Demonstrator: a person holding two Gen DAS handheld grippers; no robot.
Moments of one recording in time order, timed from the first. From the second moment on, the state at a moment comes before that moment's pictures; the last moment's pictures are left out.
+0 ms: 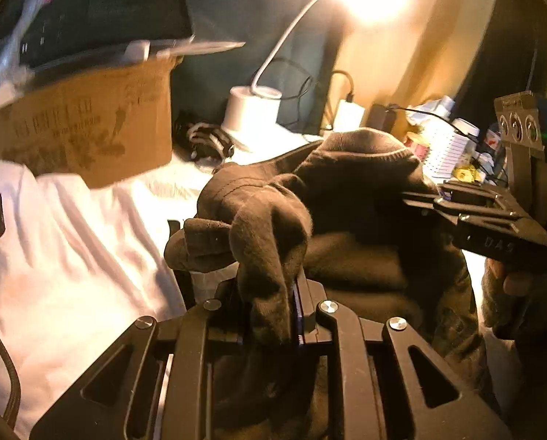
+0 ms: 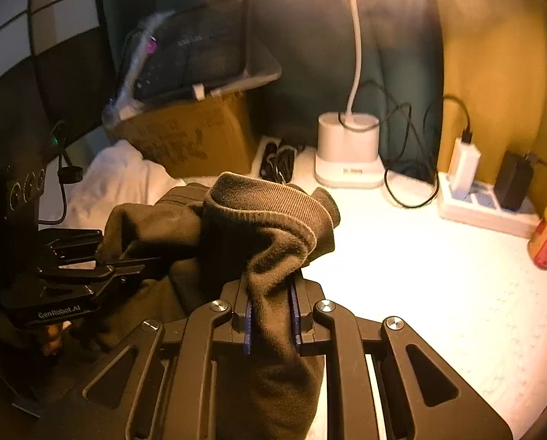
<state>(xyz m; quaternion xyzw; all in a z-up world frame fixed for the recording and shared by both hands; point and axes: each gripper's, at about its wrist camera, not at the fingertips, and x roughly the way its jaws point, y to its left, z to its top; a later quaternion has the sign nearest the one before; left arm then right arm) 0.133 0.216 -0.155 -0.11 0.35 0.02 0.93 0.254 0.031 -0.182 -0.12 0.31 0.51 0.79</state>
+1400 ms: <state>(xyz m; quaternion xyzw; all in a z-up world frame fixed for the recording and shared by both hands) 0.143 0.281 -0.140 -0.16 0.35 0.08 0.92 0.329 -0.013 -0.218 -0.05 0.39 0.36 0.85</state>
